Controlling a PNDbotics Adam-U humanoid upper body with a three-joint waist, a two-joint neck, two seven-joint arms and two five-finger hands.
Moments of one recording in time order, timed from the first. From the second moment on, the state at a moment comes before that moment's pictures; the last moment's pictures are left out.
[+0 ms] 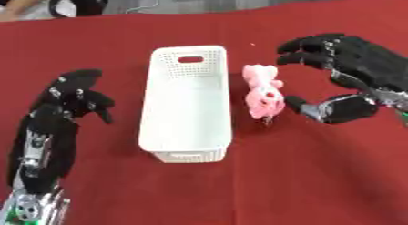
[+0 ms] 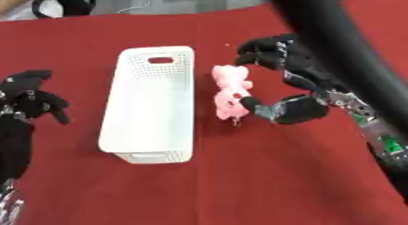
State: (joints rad) left arm -0.15 0.25 -0.03 -1.98 0.02 -0.41 0.03; right arm -0.75 -0.59 0.31 -1.66 0.87 -0.40 0.24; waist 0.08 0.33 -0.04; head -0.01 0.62
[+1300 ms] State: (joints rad) left arm -0.15 0.25 -0.04 -1.98 0.02 -0.41 0.00; right arm -0.81 -0.53 0.40 -1.61 1.24 -0.54 0.20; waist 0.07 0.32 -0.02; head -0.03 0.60
